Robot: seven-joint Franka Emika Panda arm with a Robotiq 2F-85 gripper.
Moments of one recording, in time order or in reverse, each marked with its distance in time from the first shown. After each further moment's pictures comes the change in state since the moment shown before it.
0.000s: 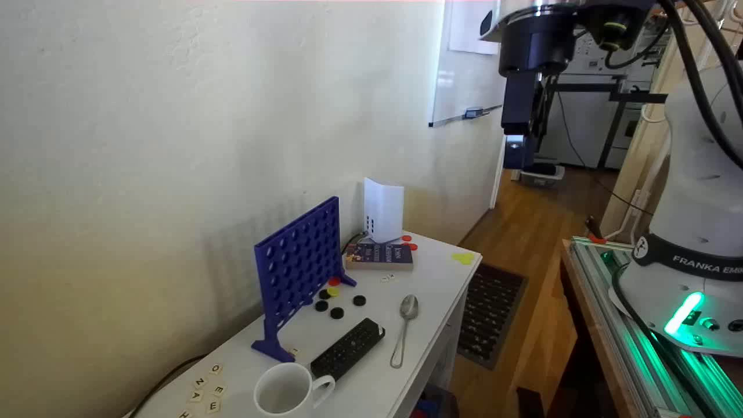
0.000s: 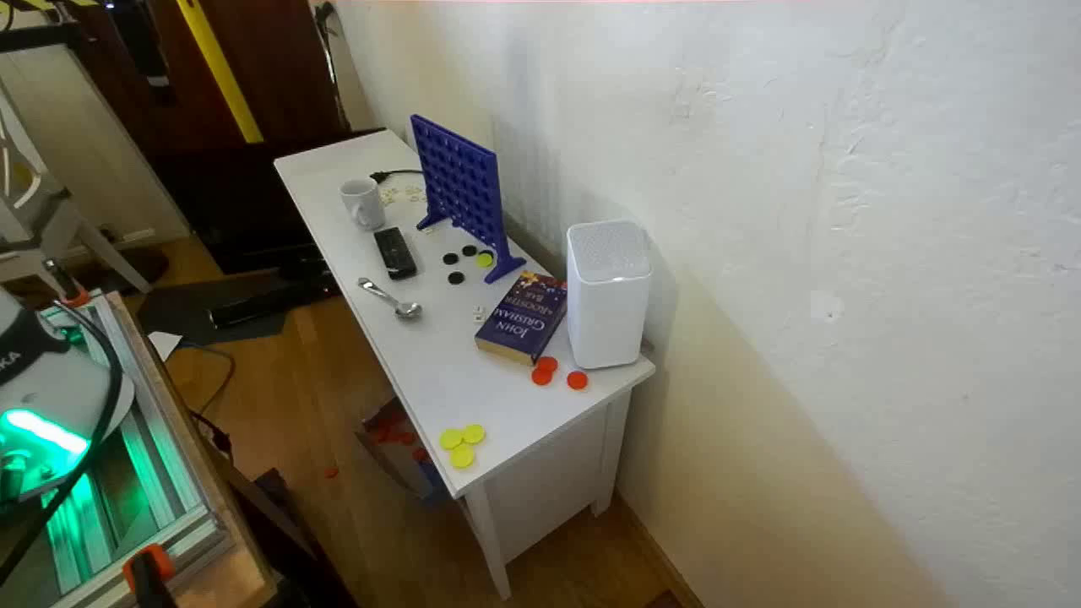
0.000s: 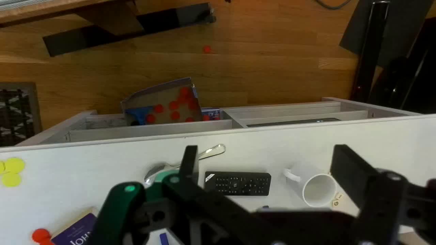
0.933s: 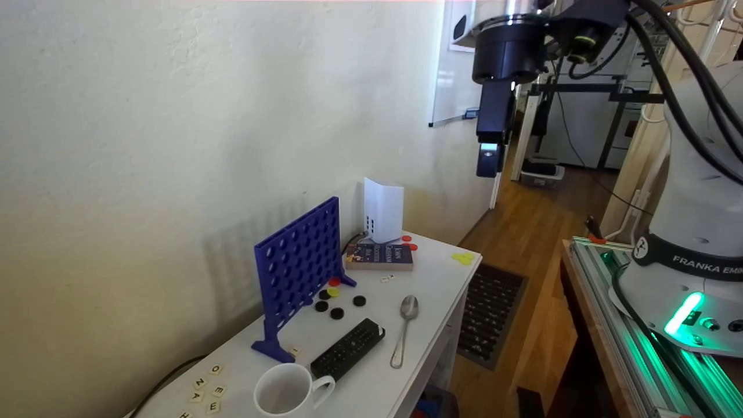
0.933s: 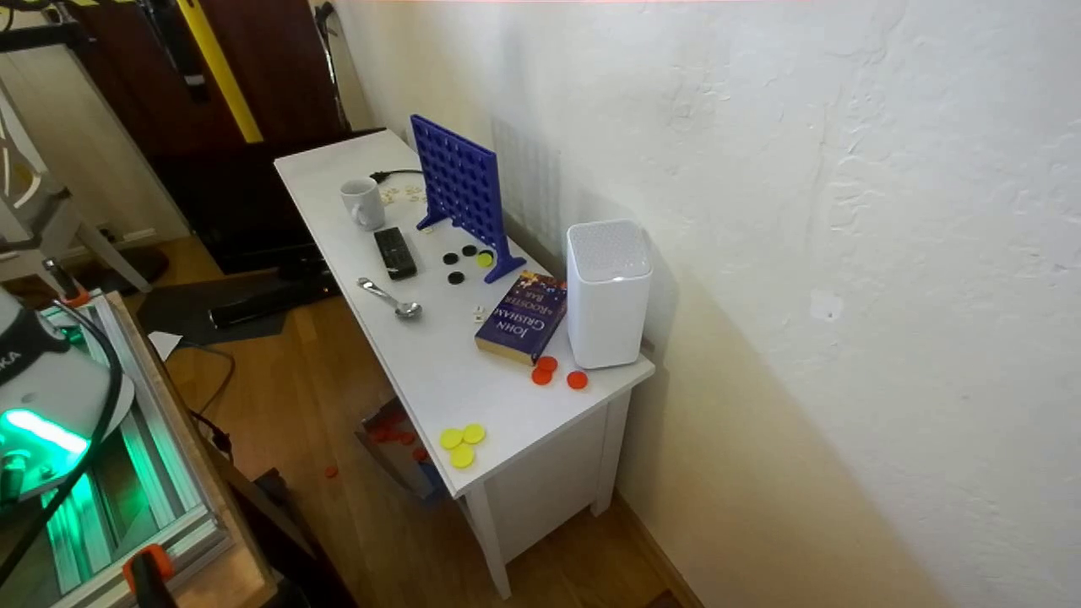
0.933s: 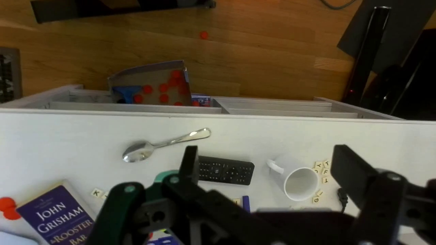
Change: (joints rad) arm 0.013 0.129 0.014 0.052 0.000 0.110 -0.101
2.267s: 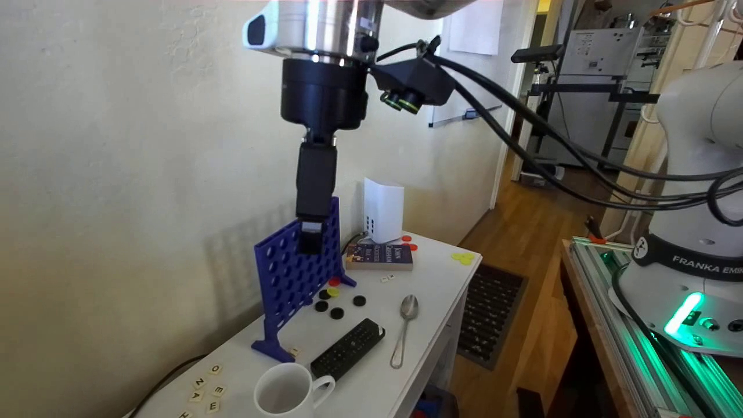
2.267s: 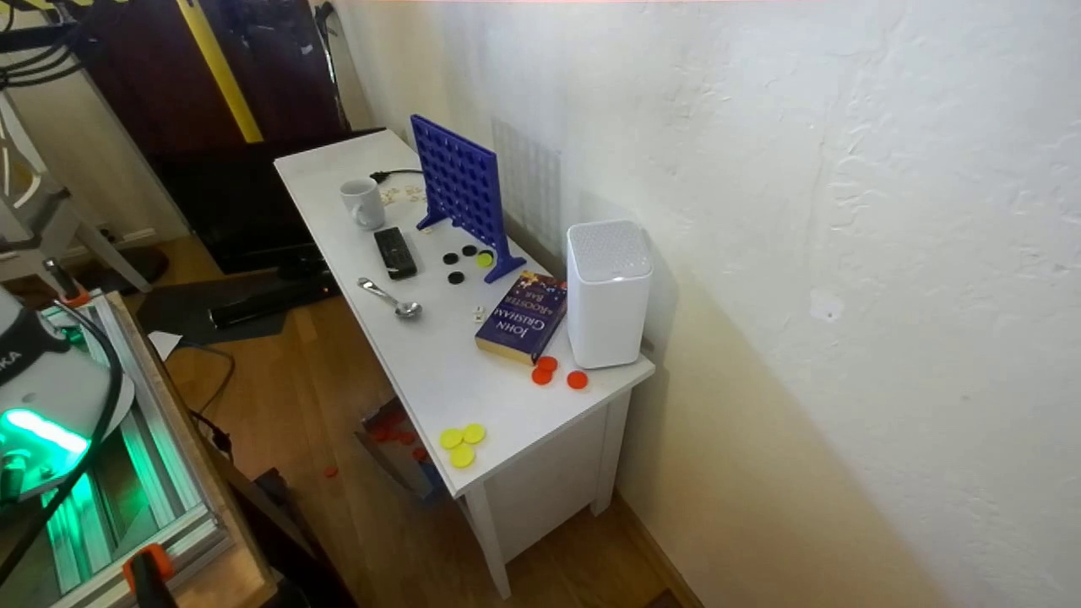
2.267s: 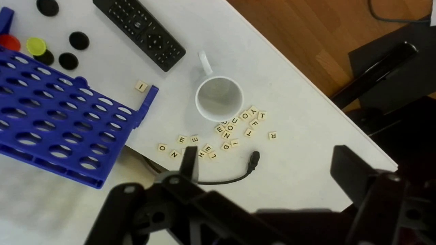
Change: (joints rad) arm 0.119 0.723 0.121 0.555 -0.322 0.299 -0.179
